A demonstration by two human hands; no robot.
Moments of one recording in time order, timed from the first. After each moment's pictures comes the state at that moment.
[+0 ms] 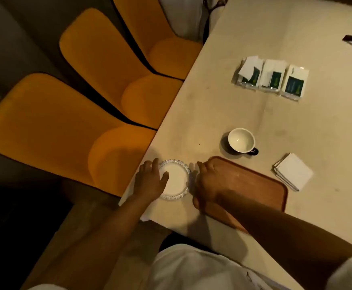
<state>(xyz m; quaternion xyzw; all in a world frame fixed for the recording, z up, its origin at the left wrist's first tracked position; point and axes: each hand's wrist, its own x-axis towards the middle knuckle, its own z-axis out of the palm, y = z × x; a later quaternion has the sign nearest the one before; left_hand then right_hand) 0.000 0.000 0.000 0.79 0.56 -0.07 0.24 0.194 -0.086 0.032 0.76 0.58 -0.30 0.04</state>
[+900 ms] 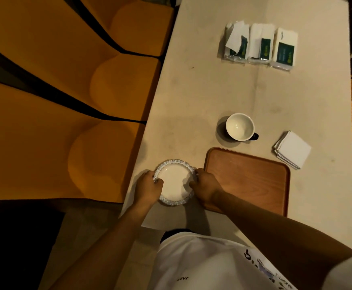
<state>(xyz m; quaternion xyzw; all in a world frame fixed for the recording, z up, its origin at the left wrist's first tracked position) -0.004 0.041 -0.046 0.68 0.59 -0.04 0.43 0.166 -0.063 -0.013 0.82 0.30 -0.47 -0.14</state>
